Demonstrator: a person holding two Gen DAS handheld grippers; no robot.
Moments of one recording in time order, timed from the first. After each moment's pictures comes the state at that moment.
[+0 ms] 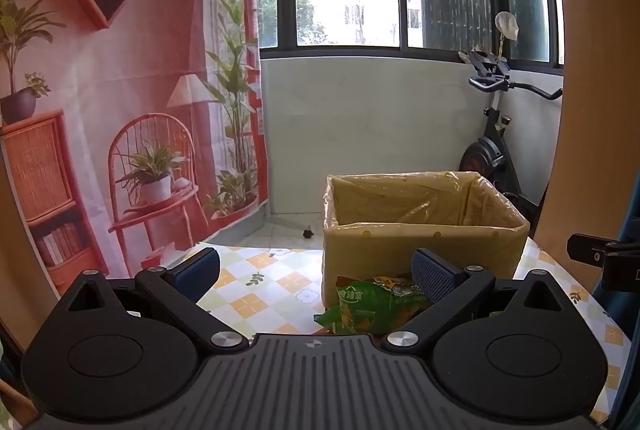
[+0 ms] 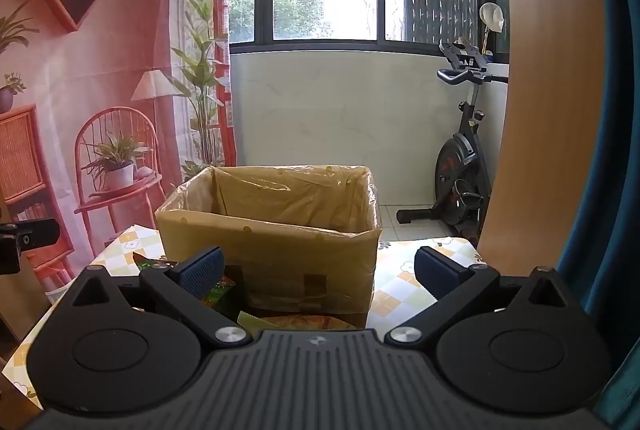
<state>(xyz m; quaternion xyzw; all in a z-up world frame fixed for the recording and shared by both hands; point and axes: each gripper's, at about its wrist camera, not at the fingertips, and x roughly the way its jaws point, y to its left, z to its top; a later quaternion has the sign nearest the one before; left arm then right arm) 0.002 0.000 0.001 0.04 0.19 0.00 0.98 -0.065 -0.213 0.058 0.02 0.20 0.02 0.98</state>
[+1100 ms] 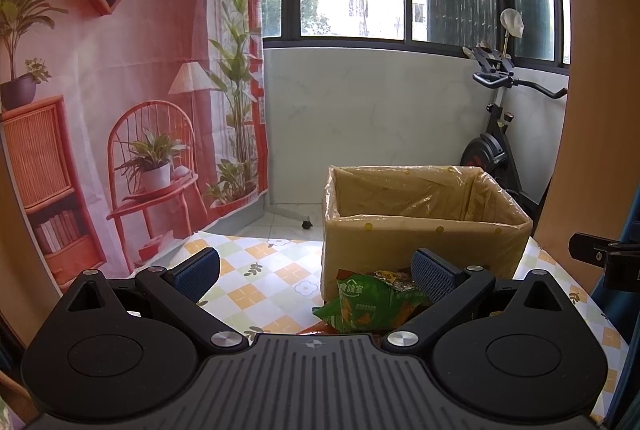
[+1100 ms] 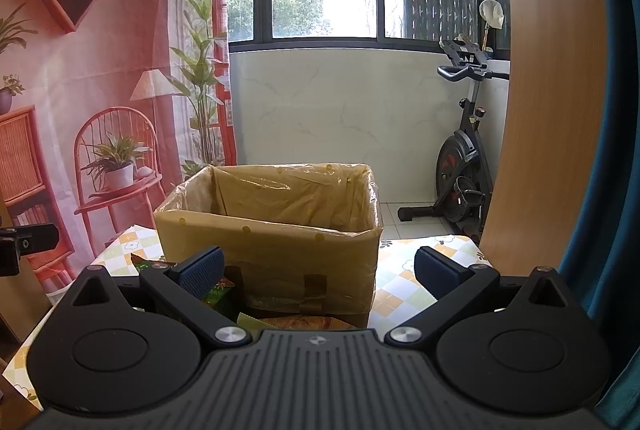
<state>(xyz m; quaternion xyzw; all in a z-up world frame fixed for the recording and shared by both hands) 0.011 0.001 -0.001 0.03 0.21 0.00 0.98 -0.061 -0.213 0.057 0.02 0.20 0.02 0.98</state>
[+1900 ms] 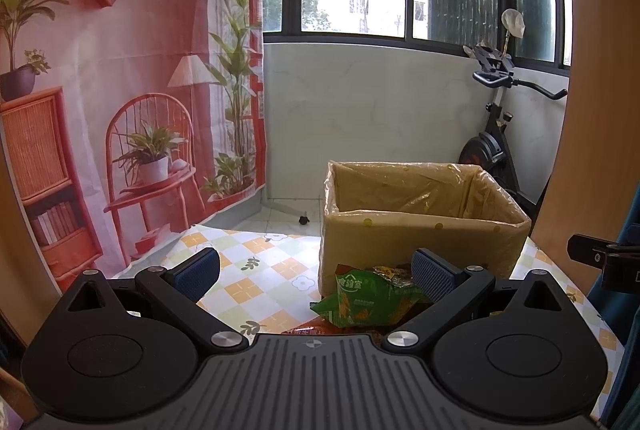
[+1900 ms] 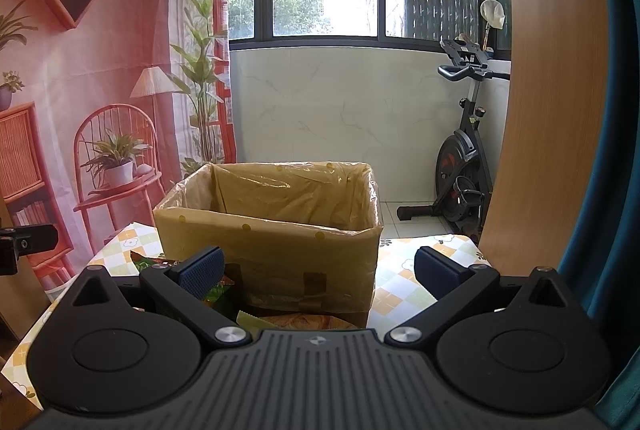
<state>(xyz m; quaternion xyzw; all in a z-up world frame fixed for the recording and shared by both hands) 0.011 0.002 -0.003 0.02 0.21 0.00 0.98 -0.060 -0.213 0.057 0.02 0.20 0.02 0.98</state>
